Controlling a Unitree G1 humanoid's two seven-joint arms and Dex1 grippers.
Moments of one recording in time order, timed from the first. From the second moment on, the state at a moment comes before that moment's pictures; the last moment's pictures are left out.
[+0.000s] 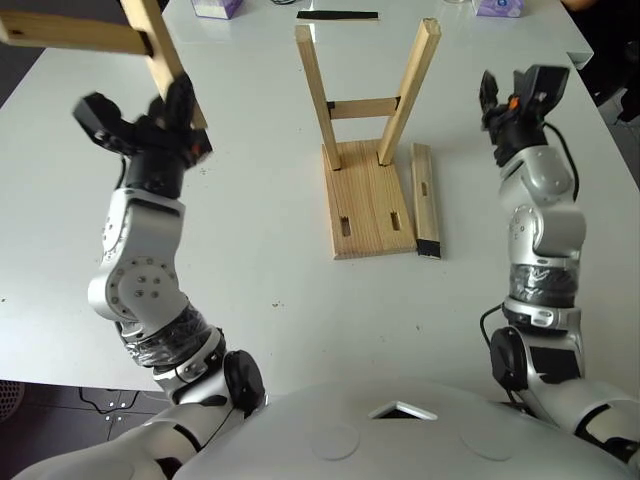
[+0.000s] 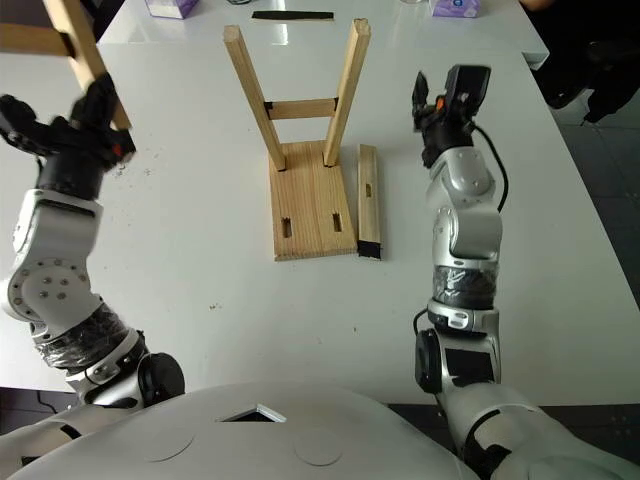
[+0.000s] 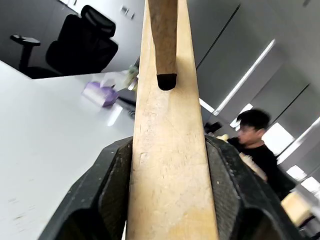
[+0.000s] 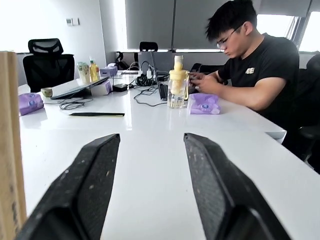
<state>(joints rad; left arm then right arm) -0.27 0.02 0.60 -0.54 -0.93 0.73 -0.01 -0.46 -0.20 -0.21 -0.02 0.20 0.42 0.04</state>
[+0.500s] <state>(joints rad) -0.10 0.35 0.34 -0.69 -1.22 0.75 -0.55 -0.53 -0.35 -0.29 -0.34 1.16 0.93 0.65</state>
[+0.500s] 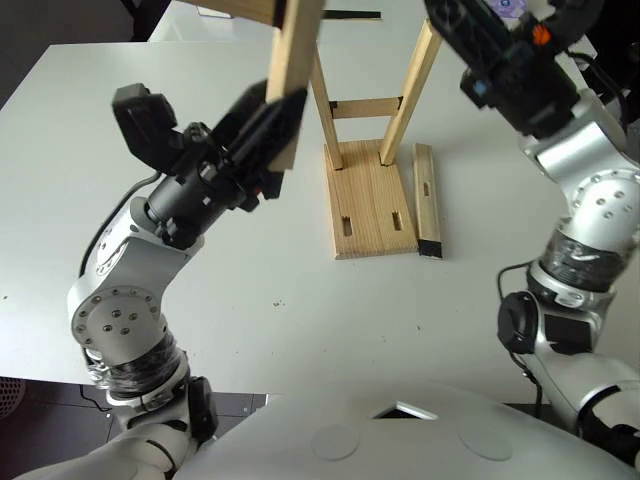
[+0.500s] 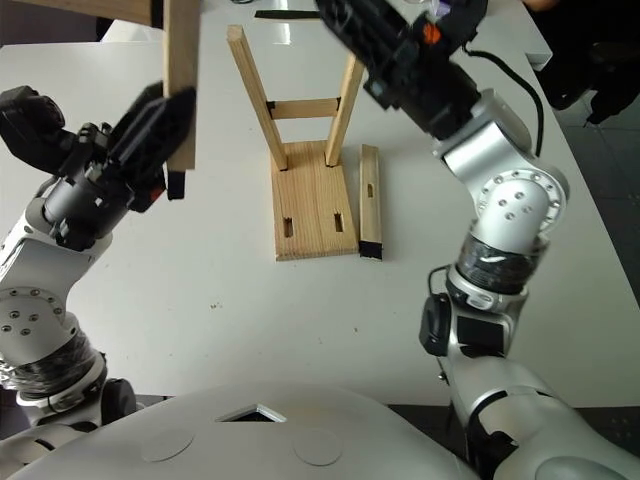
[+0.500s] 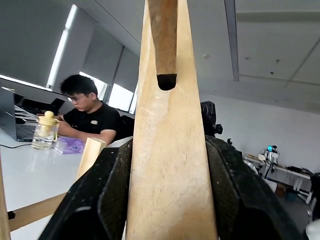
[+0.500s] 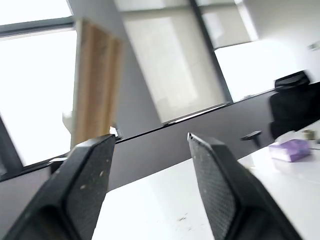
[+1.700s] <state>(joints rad) -0.11 0.54 0.16 -0.63 -1.24 0.71 -0.78 -0.61 -0.48 -0.16 -0.27 1.60 1.09 0.57</state>
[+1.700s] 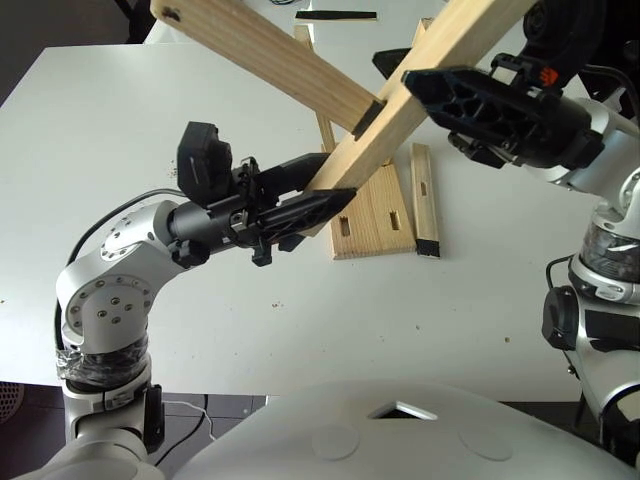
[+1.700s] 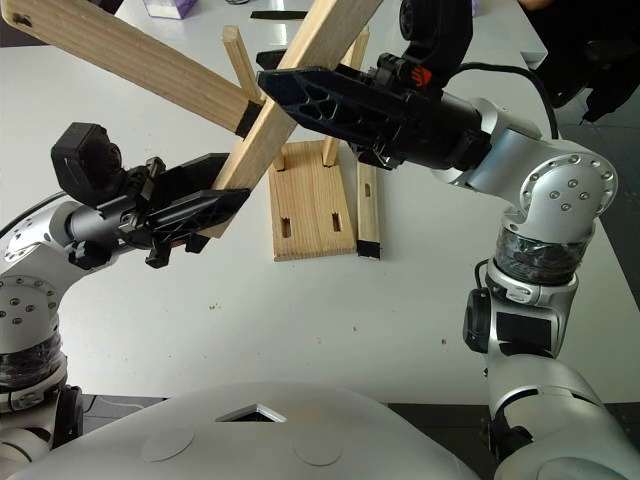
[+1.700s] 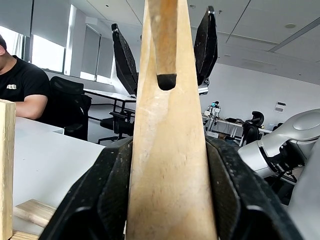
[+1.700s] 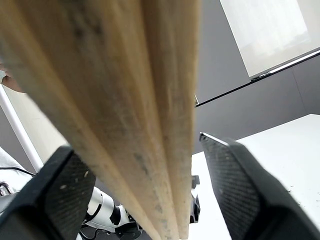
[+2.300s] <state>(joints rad) -0.11 0.55 0.14 -0.62 -1.24 0.71 -0.79 -0.60 -0.52 -0.15 -0.33 1.52 1.06 0.63</state>
